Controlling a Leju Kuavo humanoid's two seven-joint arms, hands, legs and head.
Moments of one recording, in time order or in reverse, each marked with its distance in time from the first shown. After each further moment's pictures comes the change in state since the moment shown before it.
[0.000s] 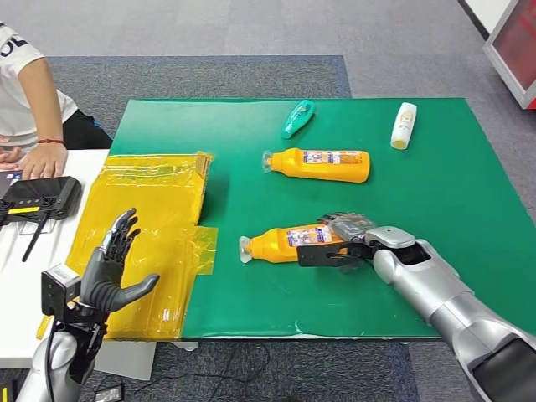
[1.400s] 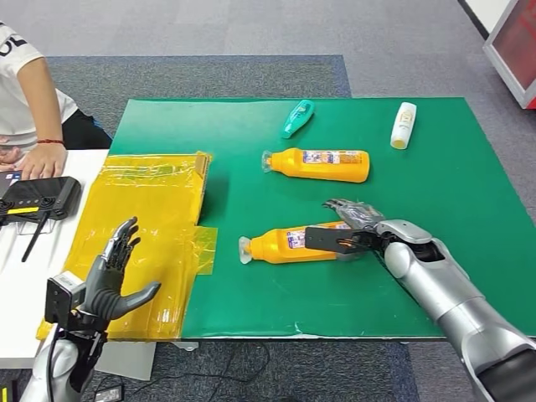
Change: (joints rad) left arm 0.033 0.000 0.001 0.000 -0.026 0.018 0.001; right arm 0.054 -0.010 -0.175 -0.104 -0.025 0.000 -0.038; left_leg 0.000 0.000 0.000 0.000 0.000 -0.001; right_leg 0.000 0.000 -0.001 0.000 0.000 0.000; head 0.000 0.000
